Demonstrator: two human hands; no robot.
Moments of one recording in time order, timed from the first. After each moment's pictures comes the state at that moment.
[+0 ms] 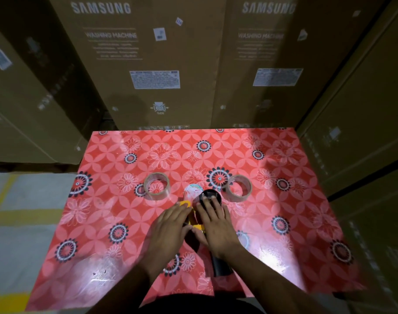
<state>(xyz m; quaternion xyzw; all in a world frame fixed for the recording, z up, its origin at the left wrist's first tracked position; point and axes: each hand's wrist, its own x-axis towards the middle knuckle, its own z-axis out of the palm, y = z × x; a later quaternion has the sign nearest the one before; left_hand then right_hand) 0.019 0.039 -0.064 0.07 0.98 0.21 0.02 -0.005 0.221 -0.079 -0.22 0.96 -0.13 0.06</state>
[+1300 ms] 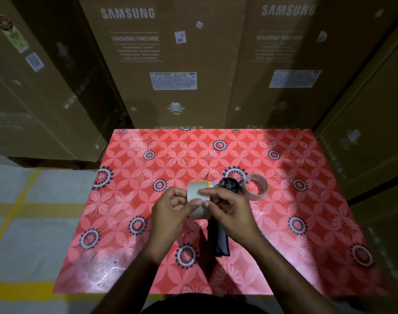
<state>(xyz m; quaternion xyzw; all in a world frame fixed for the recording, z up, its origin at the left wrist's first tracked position) 0.034 0.026 0.055 -0.18 0.68 0.71 -0.03 0.004 0.192 0.049 -0.15 0.76 -0.63 0.05</state>
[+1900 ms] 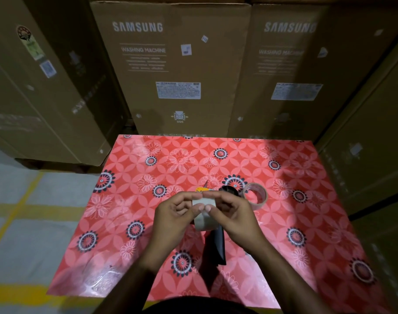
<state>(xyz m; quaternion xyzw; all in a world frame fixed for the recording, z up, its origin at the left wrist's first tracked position) 0.038 0.038 0.071 -0.07 0.71 0.70 -0.05 0.000 0.208 0.067 -0.16 0.72 -0.67 0.09</state>
